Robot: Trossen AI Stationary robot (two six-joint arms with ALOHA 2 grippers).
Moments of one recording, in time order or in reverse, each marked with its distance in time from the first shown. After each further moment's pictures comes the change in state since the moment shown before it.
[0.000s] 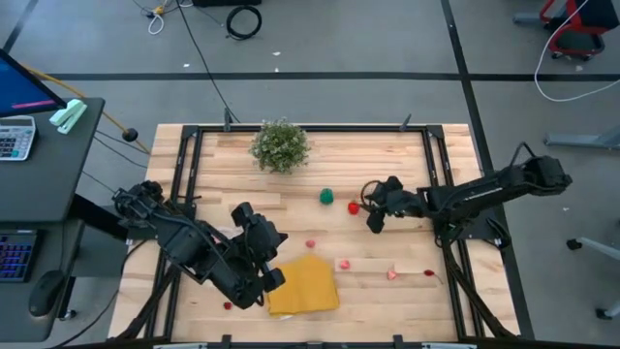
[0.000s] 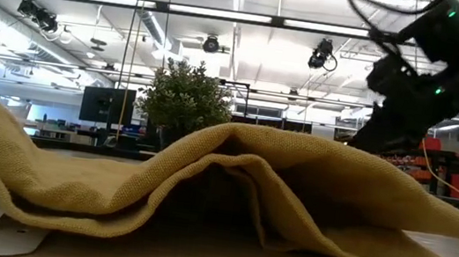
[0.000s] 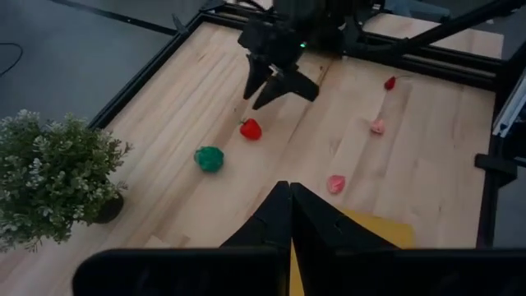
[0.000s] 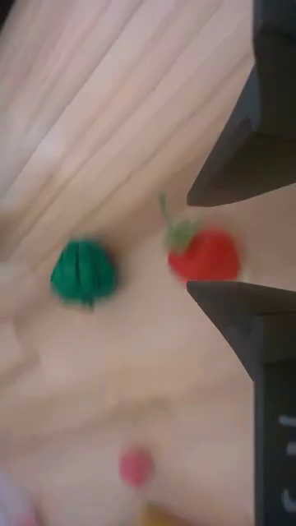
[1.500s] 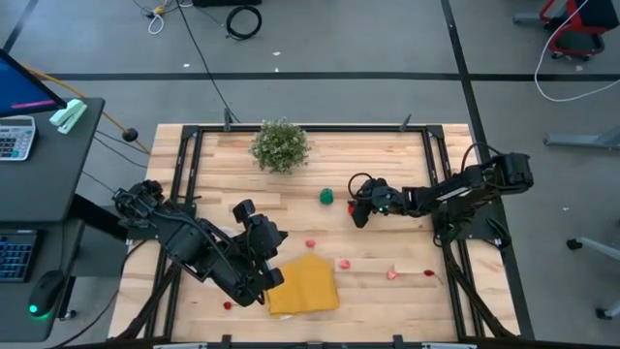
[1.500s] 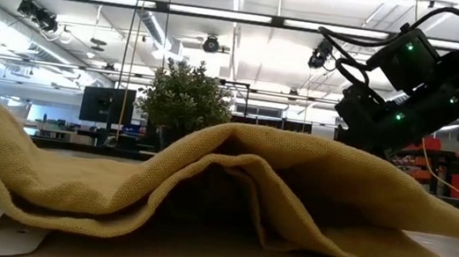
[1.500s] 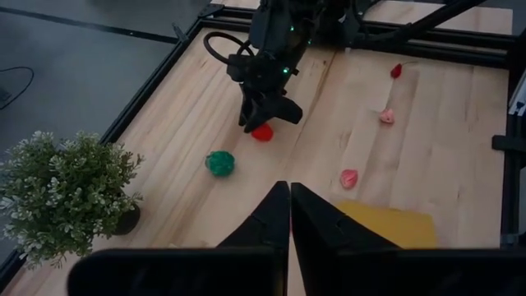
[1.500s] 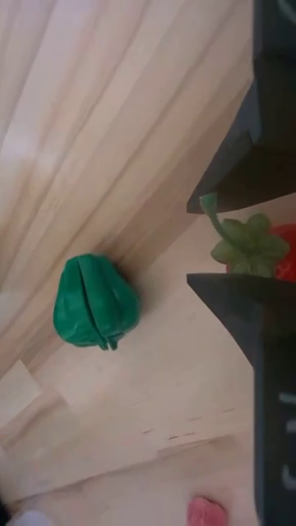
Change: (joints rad) left arm 0.014 -0.002 0.000 -0.006 0.001 0.096; right arm -0.103 0.362 0.003 0.407 -0.075 0.103
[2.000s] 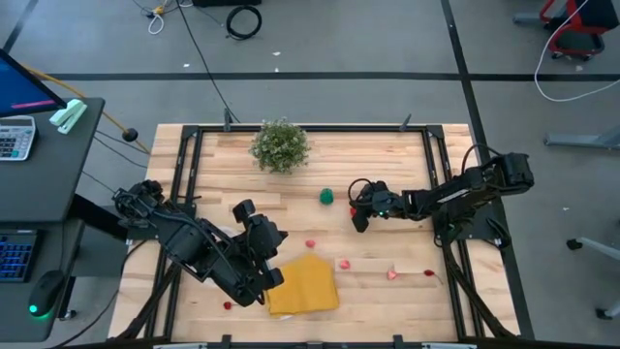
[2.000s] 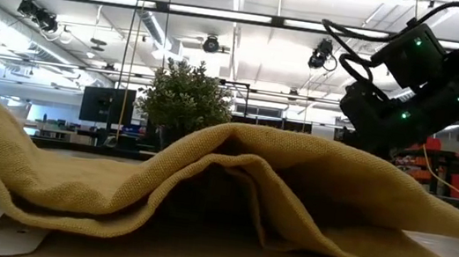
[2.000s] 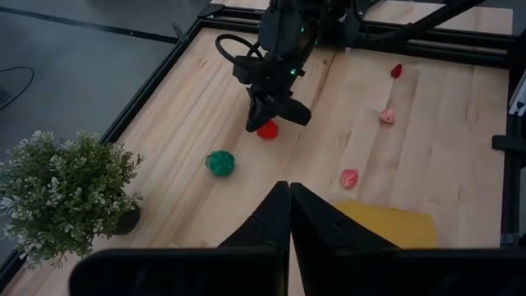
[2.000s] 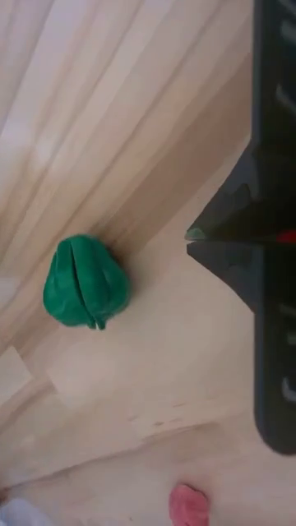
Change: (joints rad) left arm 0.000 0.000 0.000 -0.001 0.000 -0.001; right arm 0.059 -0.001 0.001 0.003 0.030 -0.009
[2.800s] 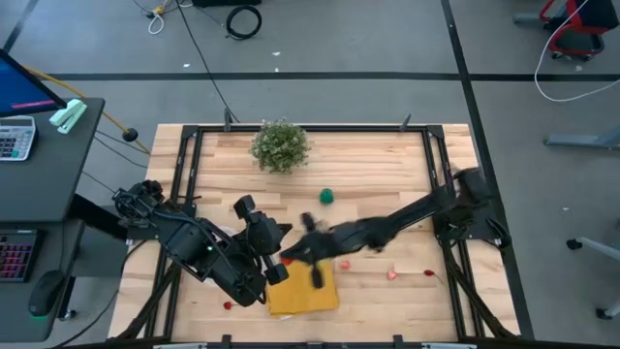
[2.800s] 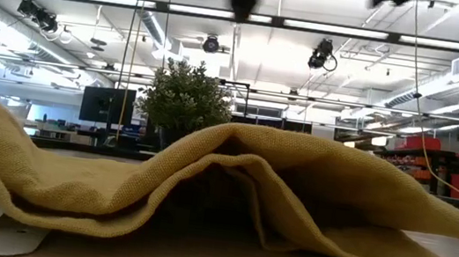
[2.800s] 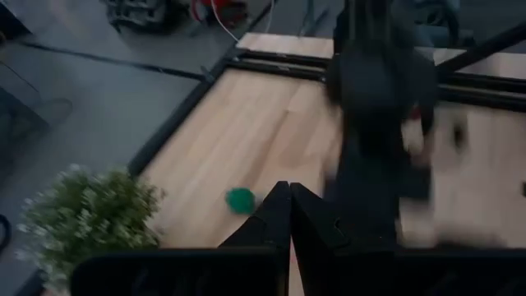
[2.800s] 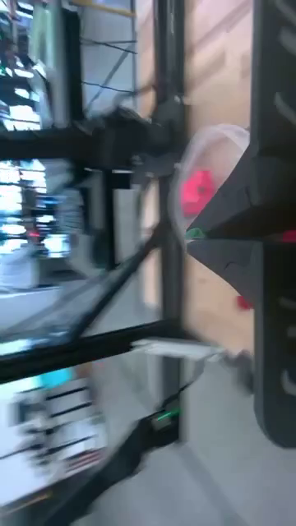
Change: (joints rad) left arm 0.000 0.000 0.001 0.063 -0.135 0.047; right arm 0.307 0.402 0.822 0.136 -0.196 -0.467
